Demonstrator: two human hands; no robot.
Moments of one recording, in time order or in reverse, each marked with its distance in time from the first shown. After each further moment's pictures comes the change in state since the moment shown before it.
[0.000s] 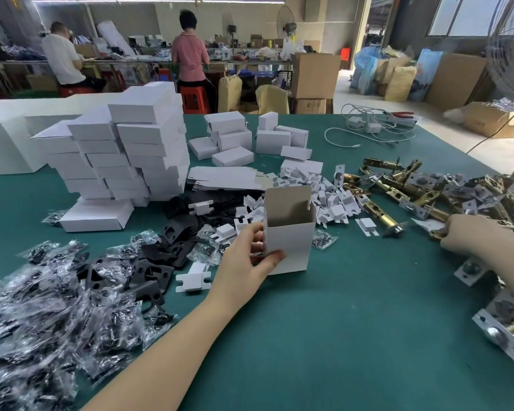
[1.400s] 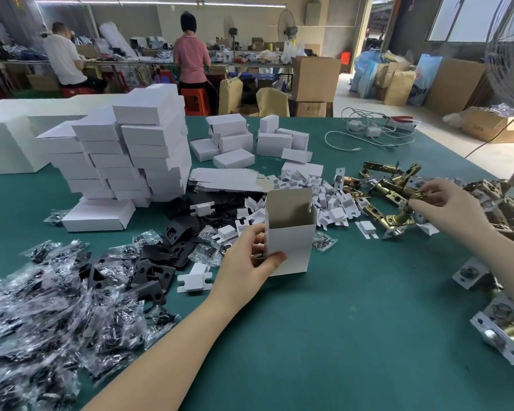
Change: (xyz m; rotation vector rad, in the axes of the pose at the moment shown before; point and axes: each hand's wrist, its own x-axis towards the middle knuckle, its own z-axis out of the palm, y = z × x) left_hand -0.001 0.004 -0.001 -0.028 -0.005 0.005; right_hand -0.012 -0.022 -0.016 0.855 0.344 -0.296
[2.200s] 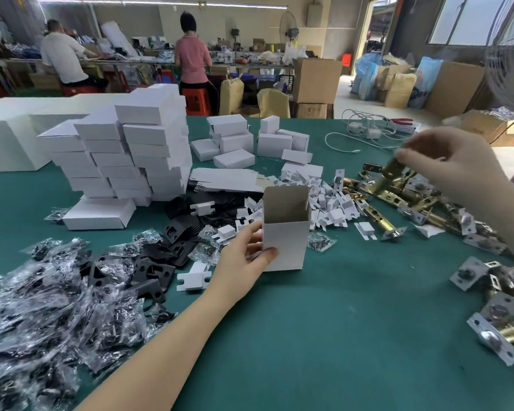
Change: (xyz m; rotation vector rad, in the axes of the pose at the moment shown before) left_hand 0.004 0.001 -0.004 -0.113 -0.019 -0.118; right_hand -0.028 -0.105 -0.047 0.173 0.002 -0.343
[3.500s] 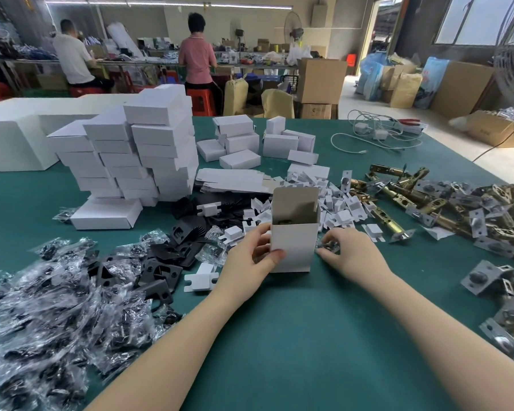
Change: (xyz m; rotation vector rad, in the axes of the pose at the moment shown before) left_hand 0.000 0.002 -0.001 -0.027 -0.037 -0.052; right_hand -0.052 0.043 0.157 -0.402 -0.392 0.175
